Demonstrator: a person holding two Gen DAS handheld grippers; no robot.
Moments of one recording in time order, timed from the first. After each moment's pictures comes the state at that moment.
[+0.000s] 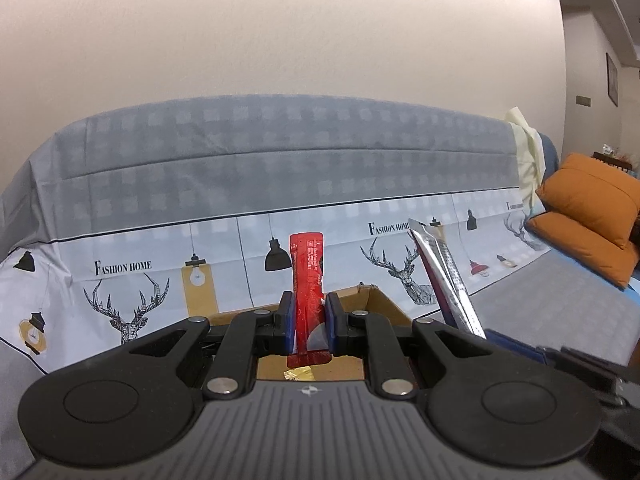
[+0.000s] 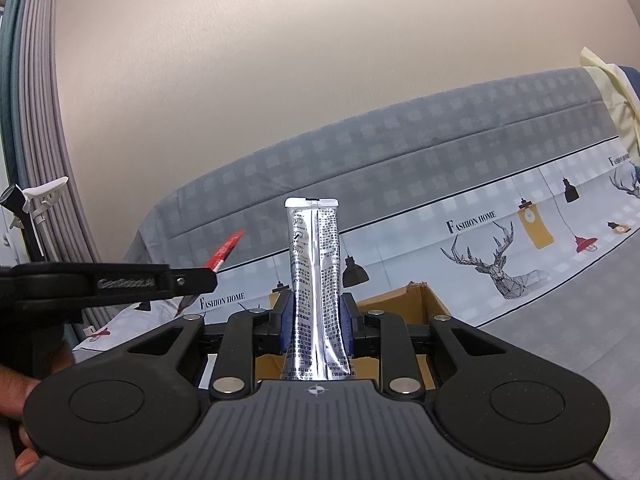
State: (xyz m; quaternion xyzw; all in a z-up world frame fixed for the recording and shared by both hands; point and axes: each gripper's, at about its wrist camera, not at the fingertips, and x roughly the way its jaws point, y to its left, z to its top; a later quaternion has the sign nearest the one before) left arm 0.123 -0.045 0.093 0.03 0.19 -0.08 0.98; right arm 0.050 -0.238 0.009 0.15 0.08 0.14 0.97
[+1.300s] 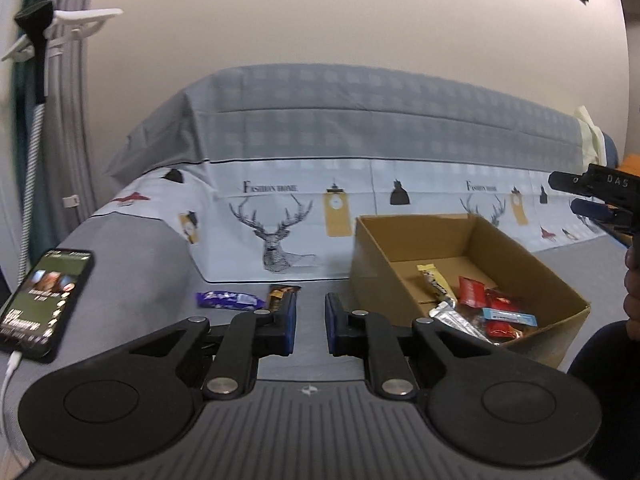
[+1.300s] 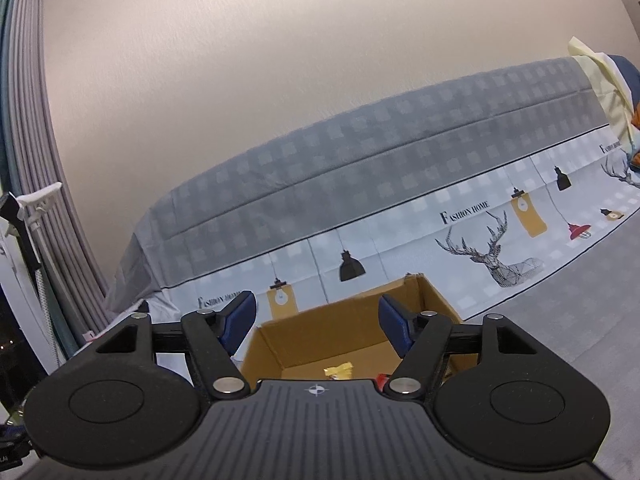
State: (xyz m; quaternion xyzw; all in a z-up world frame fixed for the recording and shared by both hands) left arm -0.058 0.118 0.034 0.00 0.21 0.04 0.98; right arm 0.040 -0.230 0.010 0.16 0.09 0.14 0.97
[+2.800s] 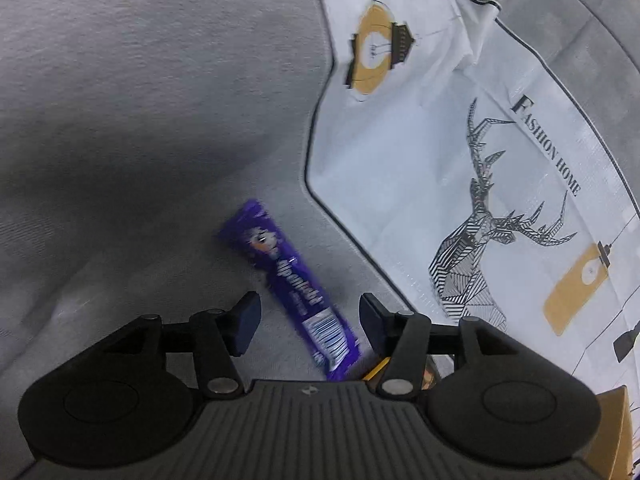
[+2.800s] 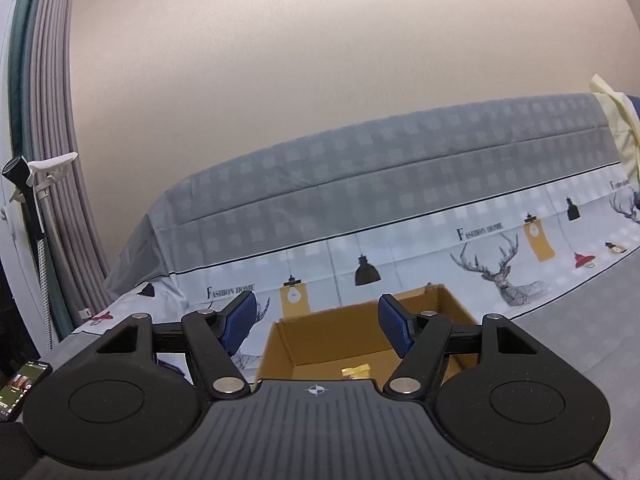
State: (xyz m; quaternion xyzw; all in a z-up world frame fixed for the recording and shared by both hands) left arm 0.259 0.266 -0.103 -0.35 0.35 0.30 0.81; right arm 0.032 -0.177 0.017 0.10 0.08 0.13 0.98
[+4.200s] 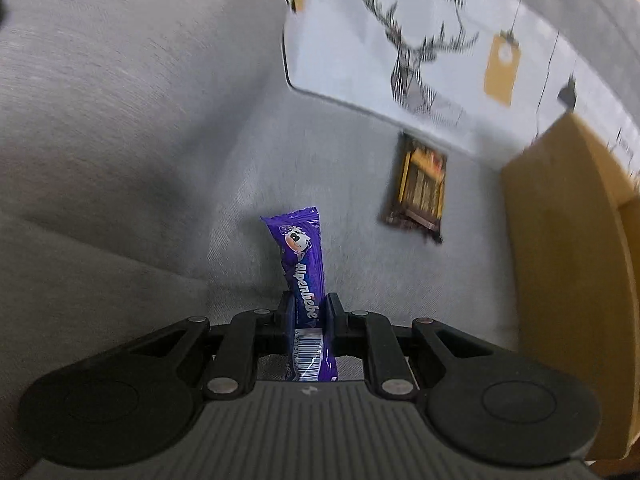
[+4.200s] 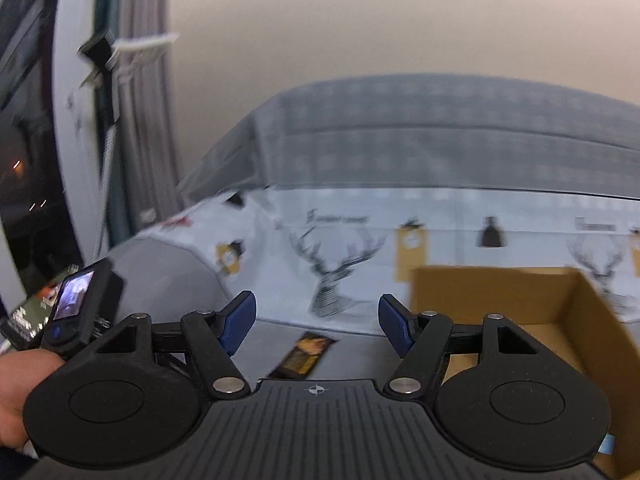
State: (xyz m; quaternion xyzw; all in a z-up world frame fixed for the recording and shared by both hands) left arm 0.151 0.274 -0.082 -0.16 0.51 0.10 0.84; right arm 0.075 0.011 -0.015 -0.04 0.17 0.24 0.95
